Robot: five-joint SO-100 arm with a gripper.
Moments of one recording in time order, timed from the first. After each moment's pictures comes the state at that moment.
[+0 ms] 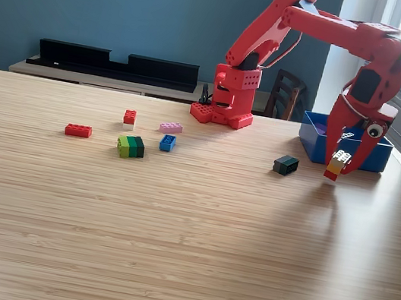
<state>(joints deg) -43.0 56.0 54.2 91.4 -14.3</state>
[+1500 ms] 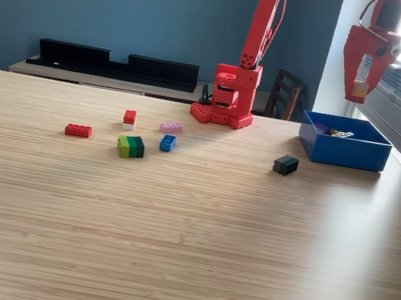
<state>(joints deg) -77.5 84.7 68.6 99.7 -15.7</state>
